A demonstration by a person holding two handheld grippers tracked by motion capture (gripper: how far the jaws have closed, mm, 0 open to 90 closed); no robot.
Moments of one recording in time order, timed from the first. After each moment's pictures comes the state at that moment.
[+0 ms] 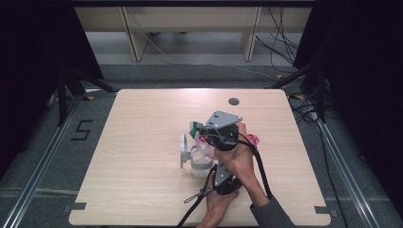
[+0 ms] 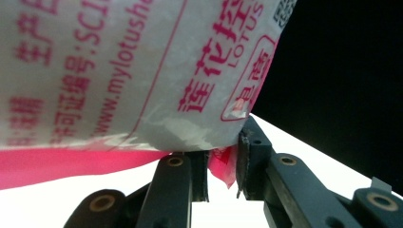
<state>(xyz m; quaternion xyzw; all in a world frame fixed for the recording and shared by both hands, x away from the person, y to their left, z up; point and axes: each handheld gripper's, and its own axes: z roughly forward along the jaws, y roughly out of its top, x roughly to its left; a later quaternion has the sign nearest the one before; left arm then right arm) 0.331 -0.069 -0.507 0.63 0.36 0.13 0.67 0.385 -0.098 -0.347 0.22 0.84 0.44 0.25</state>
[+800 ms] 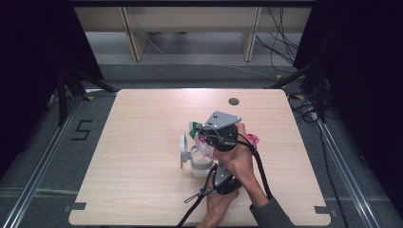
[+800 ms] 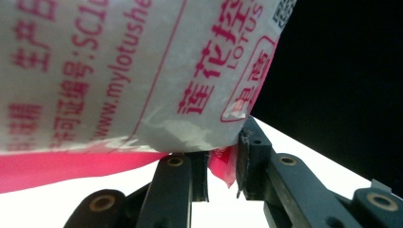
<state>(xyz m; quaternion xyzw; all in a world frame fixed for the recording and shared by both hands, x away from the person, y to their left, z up) 0.332 -0.070 -0.506 0.63 0.36 0.13 0.68 0.385 -0.097 -0.347 0.22 0.84 0.44 0.25</state>
